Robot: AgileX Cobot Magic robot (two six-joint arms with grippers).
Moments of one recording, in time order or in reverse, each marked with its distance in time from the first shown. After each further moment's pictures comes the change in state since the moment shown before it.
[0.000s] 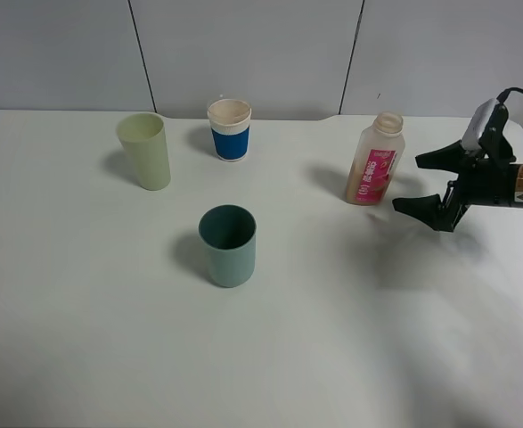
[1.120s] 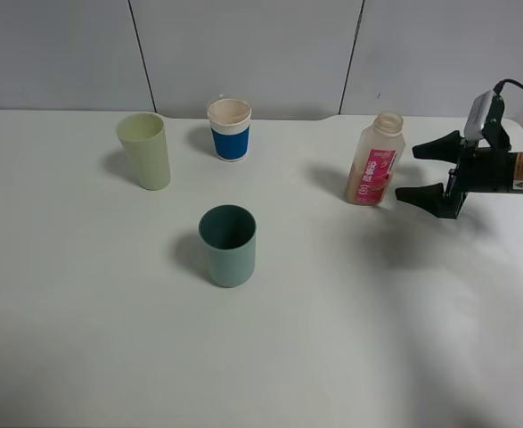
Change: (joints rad) left arm 0.000 0.000 0.000 0.000 0.000 0.000; right arm -0.022 0.125 -0.180 -0.155 -0.126 0.017
